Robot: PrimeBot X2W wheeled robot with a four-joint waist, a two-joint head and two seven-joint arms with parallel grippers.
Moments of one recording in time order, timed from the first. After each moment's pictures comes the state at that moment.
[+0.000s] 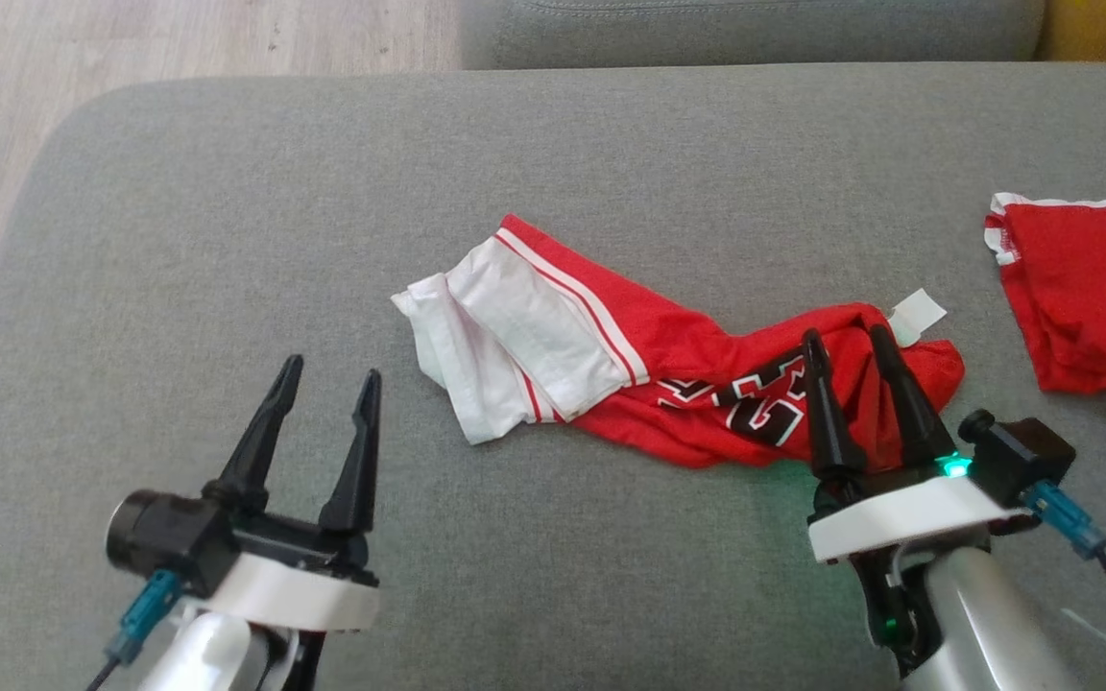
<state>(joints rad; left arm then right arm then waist) -0.14 0.35 -0.48 0.07 -0.49 0.08 -0.26 -0.16 -0.05 0.18 0.31 0.35 0.13 -0.25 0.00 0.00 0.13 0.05</state>
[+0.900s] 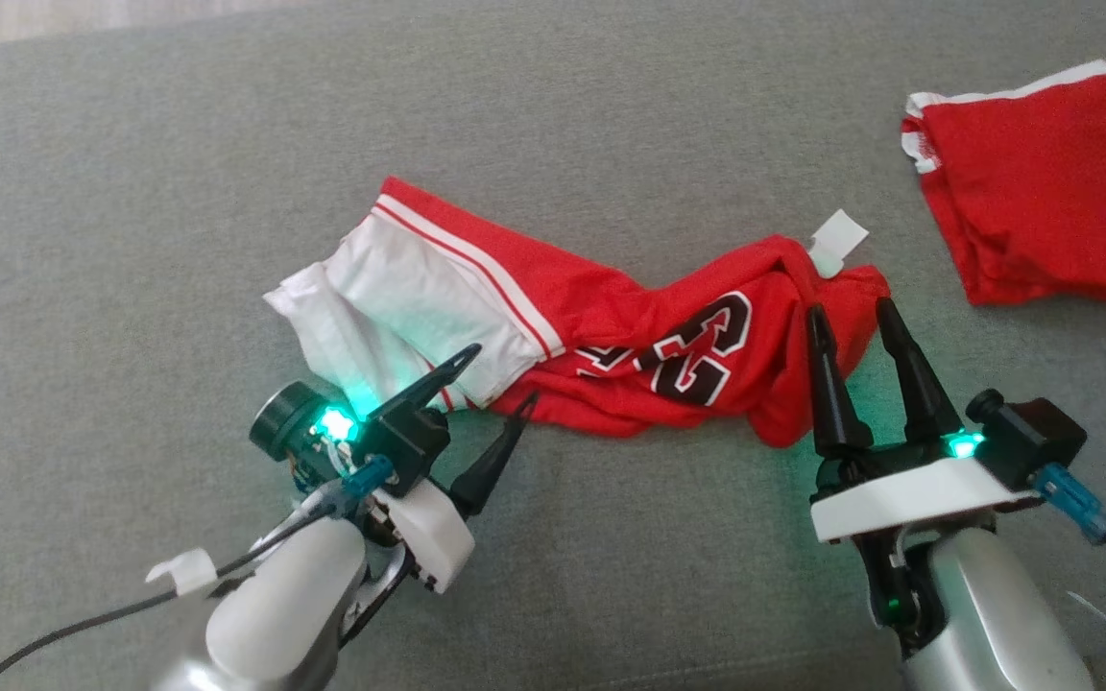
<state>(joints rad) -0.47 0.27 -0.77 0.42 -0.27 -0.08 -0.08 -0.18 -0.05 0.18 0.28 0.34 0.13 -0.25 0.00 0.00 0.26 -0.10</state>
